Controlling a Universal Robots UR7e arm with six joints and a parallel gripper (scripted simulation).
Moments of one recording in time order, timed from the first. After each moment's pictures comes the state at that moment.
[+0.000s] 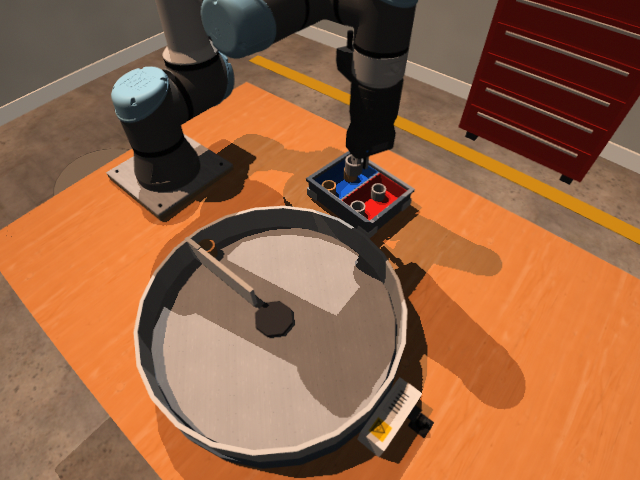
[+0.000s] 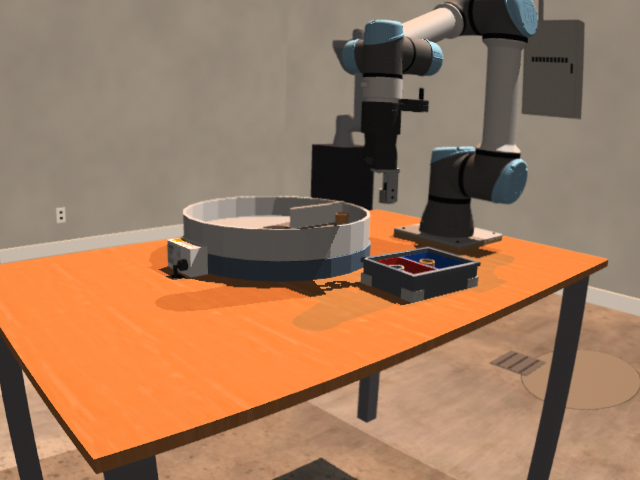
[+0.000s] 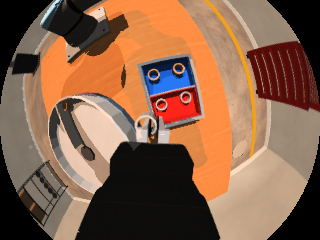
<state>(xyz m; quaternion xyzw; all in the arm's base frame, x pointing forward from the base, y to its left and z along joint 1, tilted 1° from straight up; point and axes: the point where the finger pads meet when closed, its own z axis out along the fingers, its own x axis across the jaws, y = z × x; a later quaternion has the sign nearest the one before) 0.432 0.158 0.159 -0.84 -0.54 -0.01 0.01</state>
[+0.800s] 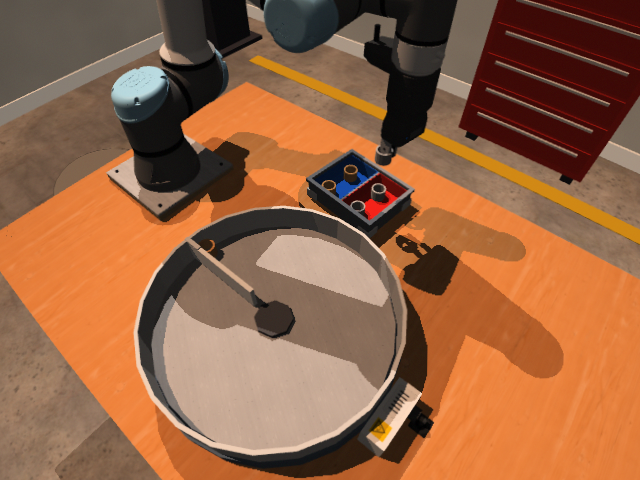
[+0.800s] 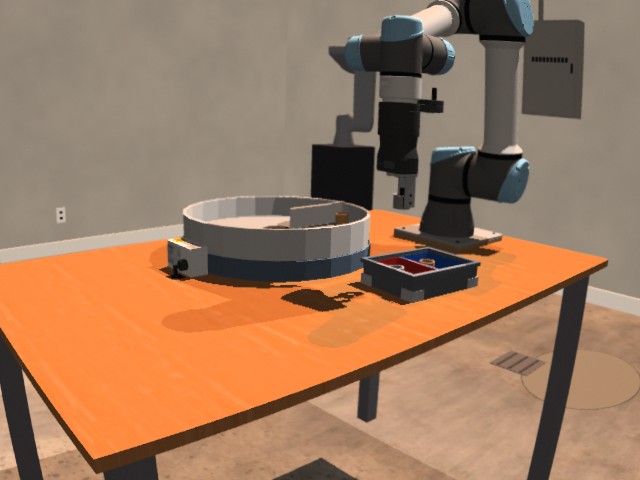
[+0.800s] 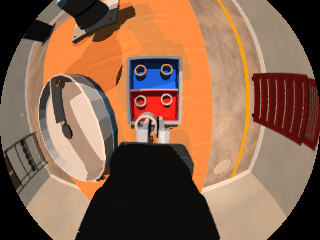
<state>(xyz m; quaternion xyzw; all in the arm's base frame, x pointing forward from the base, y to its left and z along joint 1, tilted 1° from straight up) 0.454 0.218 0.161 -0.77 -0.64 -0.01 0.01</state>
